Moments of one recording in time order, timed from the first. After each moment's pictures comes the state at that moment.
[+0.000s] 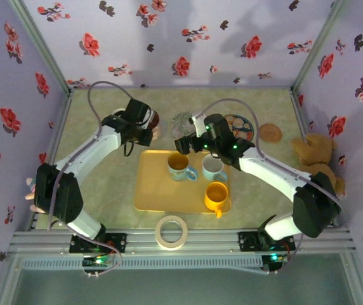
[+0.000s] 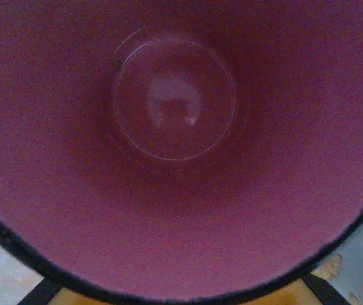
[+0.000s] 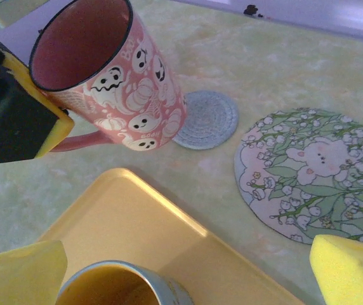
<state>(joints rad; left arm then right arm) -0.49 1.59 1.34 -0.77 -0.09 -0.13 0.67 1.44 1.04 -0.14 -0.14 0.16</state>
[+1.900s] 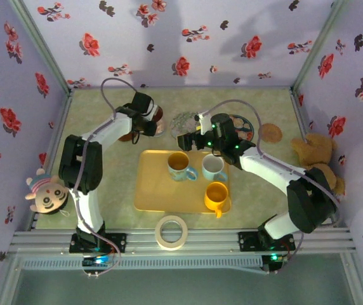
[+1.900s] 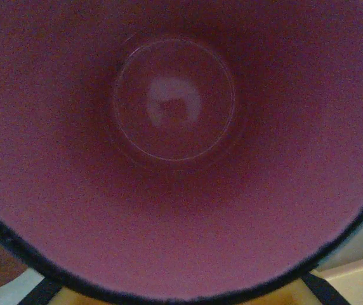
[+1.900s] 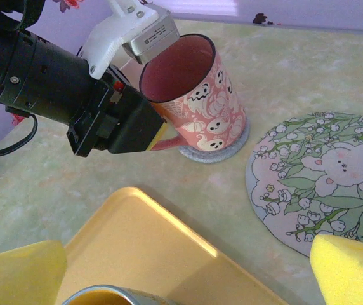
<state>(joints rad) -0.41 1.93 1.49 -0.61 -0.01 -0.06 0.60 1.47 0.95 0.05 -0.27 0.22</state>
